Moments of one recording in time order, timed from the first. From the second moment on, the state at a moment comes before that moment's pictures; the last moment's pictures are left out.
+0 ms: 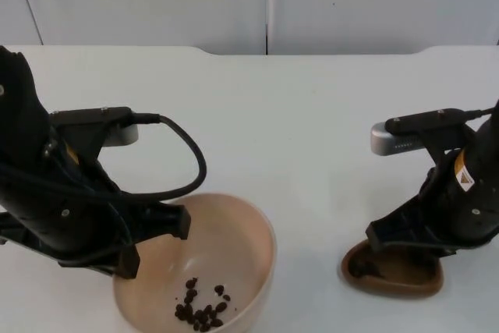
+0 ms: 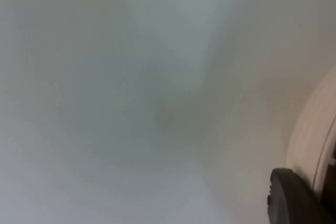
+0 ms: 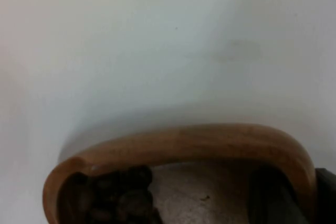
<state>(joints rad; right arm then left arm) 0.58 1.93 -0.87 -0.30 0.32 0.54 -0.45 1.73 -0.66 -0.28 0.34 -0.12</state>
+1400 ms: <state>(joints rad) 0.58 1.36 -0.86 -0.31 0.40 0.51 -0.44 1.33 -0.66 -0.27 0.36 -0.11</state>
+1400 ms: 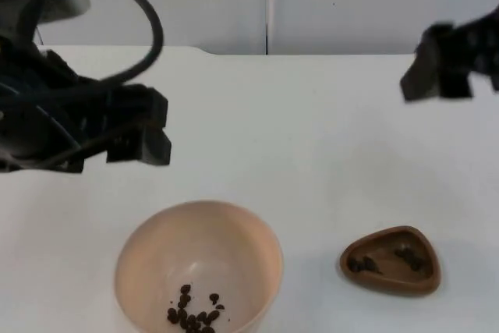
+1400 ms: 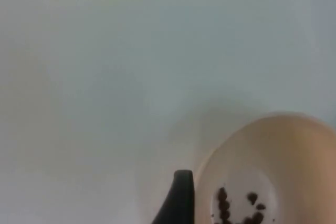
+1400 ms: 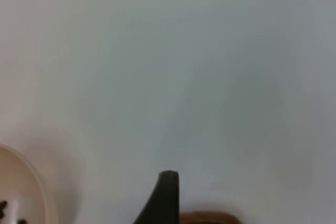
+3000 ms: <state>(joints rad) 0.58 0.45 -0.65 -0.24 0.60 0.33 -0.44 0.50 -0.65 -0.27 0.60 0.11</state>
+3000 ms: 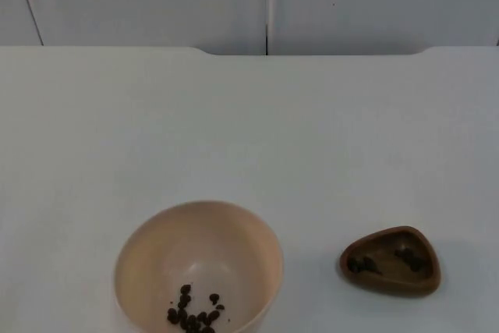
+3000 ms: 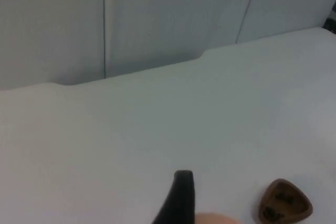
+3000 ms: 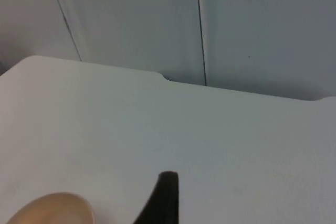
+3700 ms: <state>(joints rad) 0.58 0.21 -0.58 -0.06 0.84 0.09 -0.44 0.17 -0.65 -0.23 0.91 0.16</state>
